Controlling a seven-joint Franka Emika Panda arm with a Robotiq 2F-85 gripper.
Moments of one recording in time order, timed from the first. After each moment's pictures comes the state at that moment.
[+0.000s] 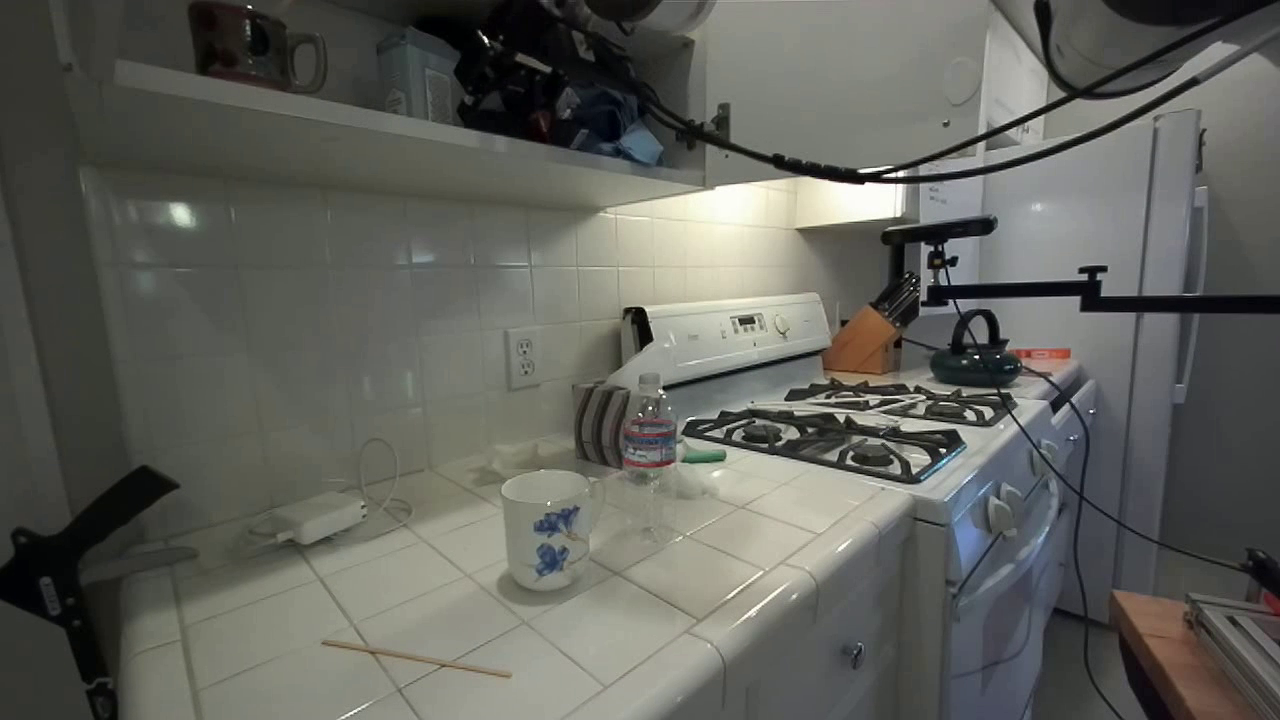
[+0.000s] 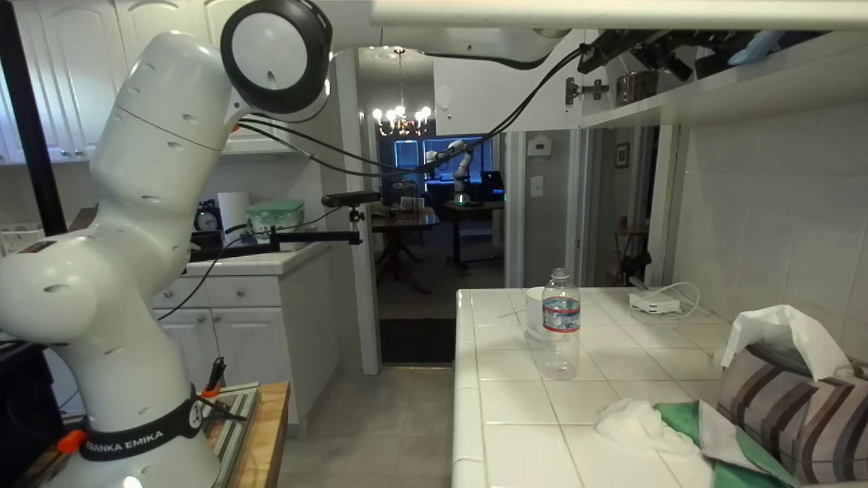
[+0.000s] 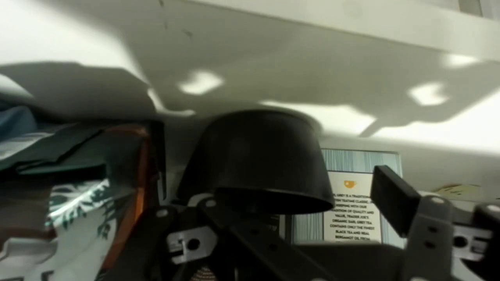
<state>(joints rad) -0.05 0.53 0.06 -0.96 -0.29 2.43 0.22</state>
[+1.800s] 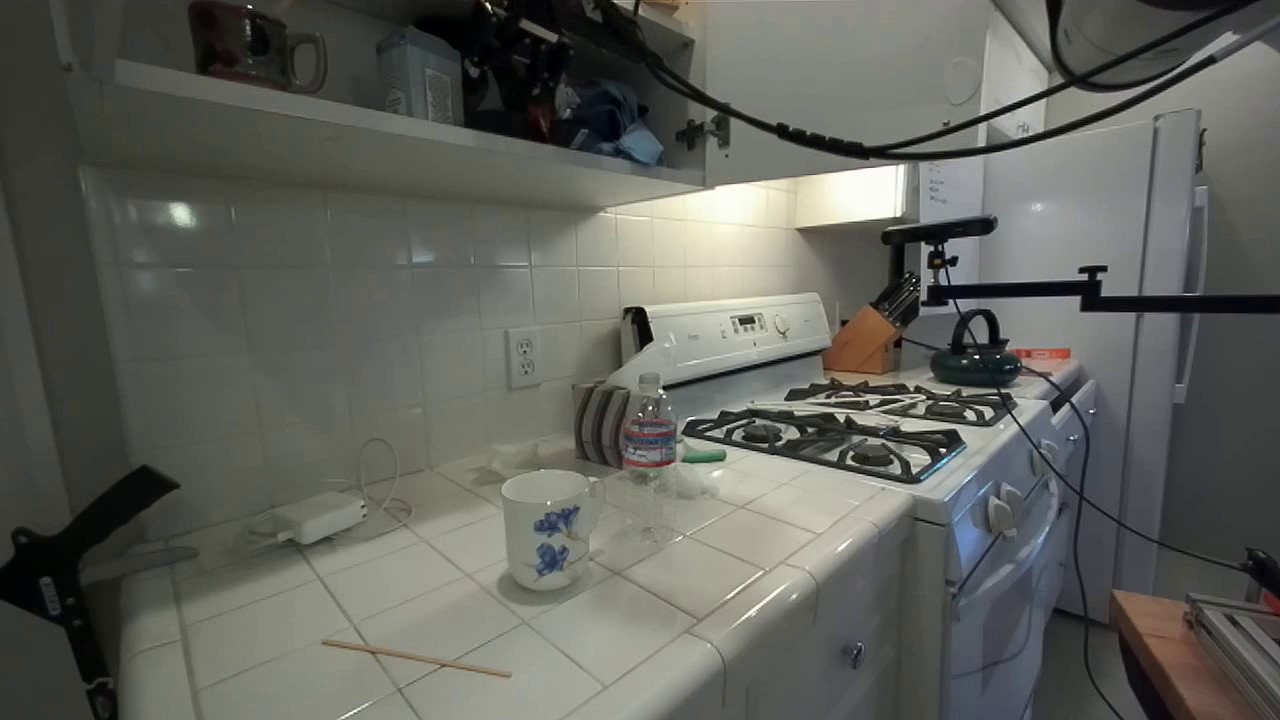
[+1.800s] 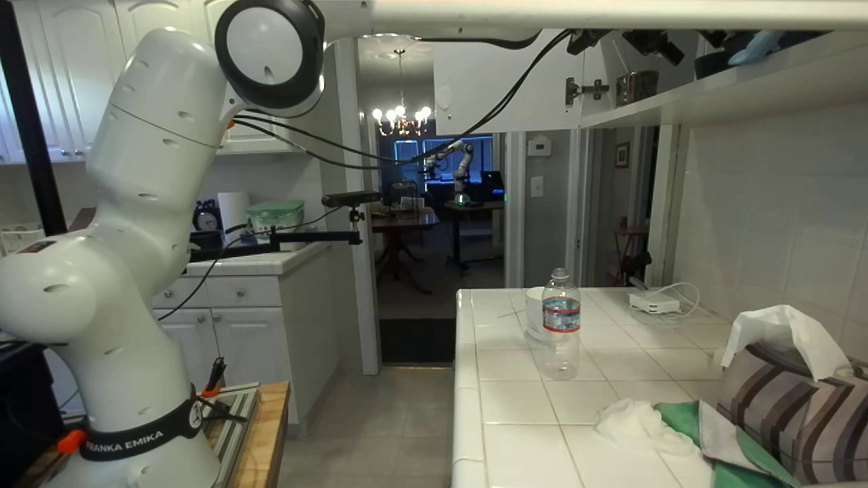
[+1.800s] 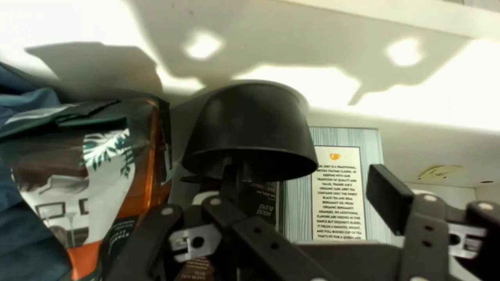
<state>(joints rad) -0.05 0.50 0.08 -0.92 -0.29 2.33 0.23</state>
